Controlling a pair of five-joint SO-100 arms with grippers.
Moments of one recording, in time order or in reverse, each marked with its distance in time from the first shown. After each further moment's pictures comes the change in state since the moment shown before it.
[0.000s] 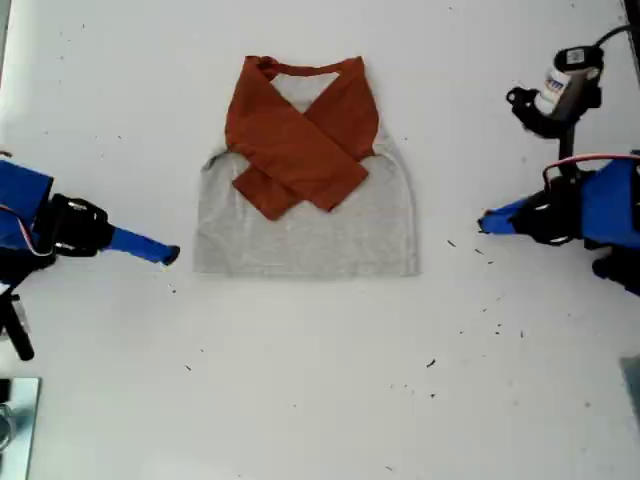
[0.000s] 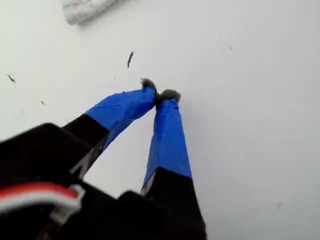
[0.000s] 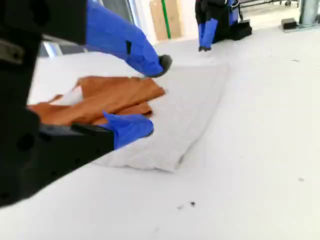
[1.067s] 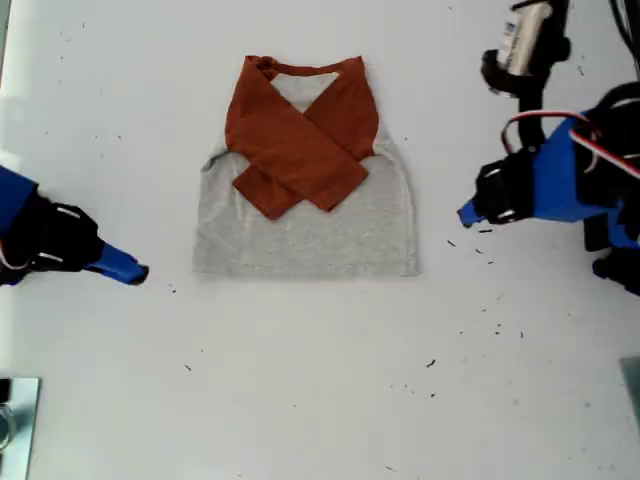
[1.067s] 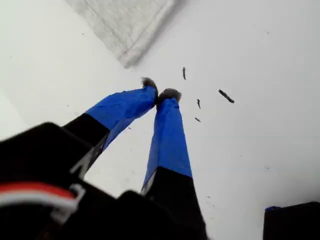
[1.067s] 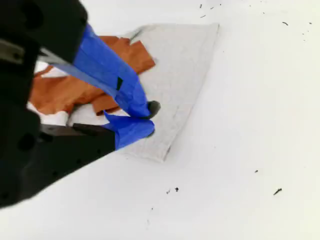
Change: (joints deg) arm 0 6.2 -47.0 -46.9 9.8 -13.3; arm 1 -3.3 -69.0 -62.3 9.4 21.3
